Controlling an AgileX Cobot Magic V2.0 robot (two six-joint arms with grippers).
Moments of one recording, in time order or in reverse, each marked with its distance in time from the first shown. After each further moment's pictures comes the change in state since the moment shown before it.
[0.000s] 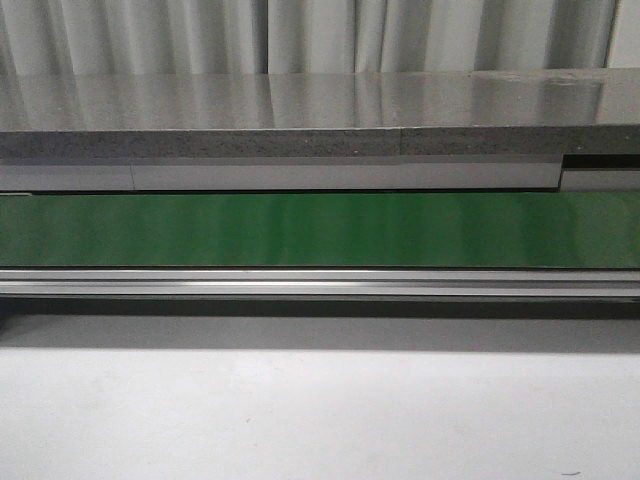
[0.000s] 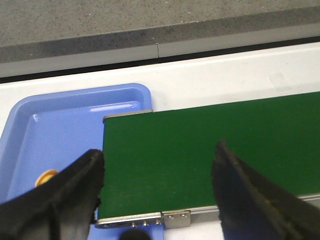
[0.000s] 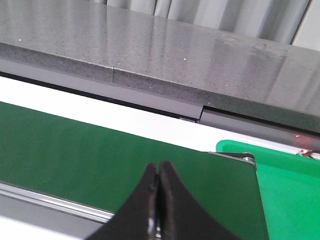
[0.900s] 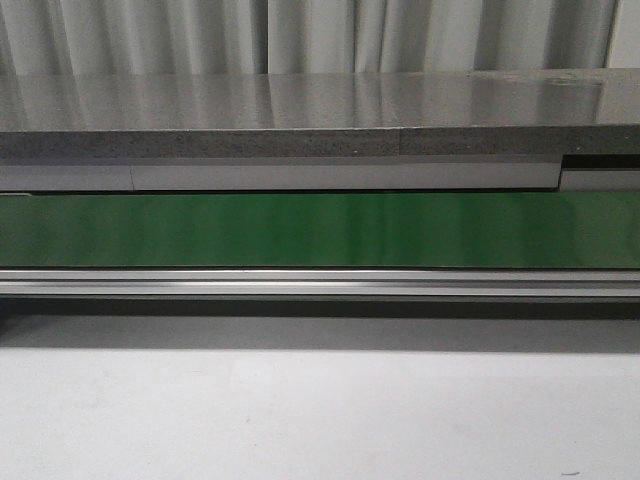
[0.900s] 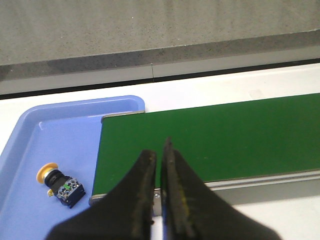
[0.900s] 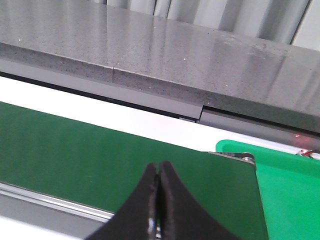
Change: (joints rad) left arm 0.000 -0.393 0.229 -0.036 0.000 0.000; right arm 0.000 0.000 0.000 0.000 0.000 0.000
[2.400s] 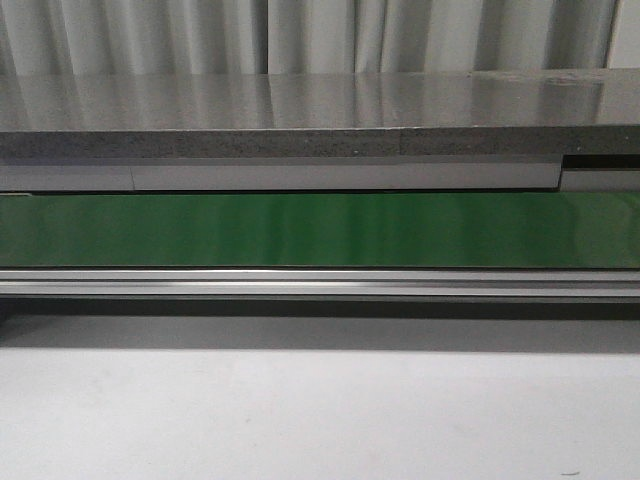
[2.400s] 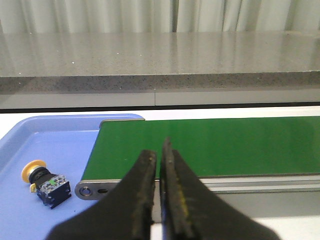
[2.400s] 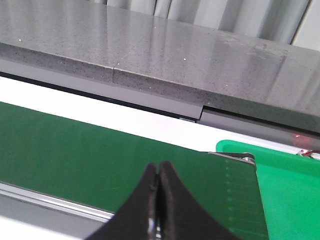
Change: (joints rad) left arm -0.140 -0.475 0.530 0.303 -0.374 -0.394; right arm 0.000 0.000 0.000 0.000 0.000 0.000
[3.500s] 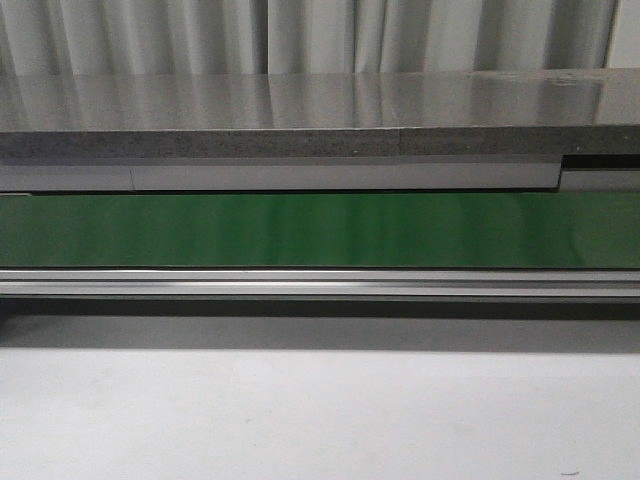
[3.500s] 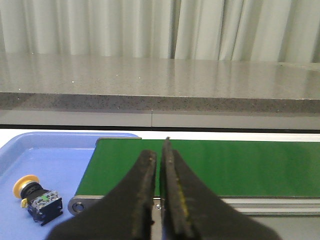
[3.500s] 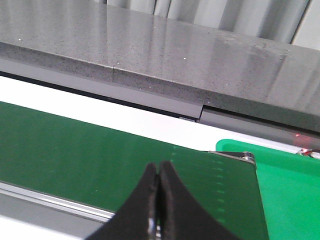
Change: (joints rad) left arm 0.000 -0.052 0.048 0.006 -0.082 -0.052; right arm 0.000 0.000 0.002 0.002 0.000 0.000
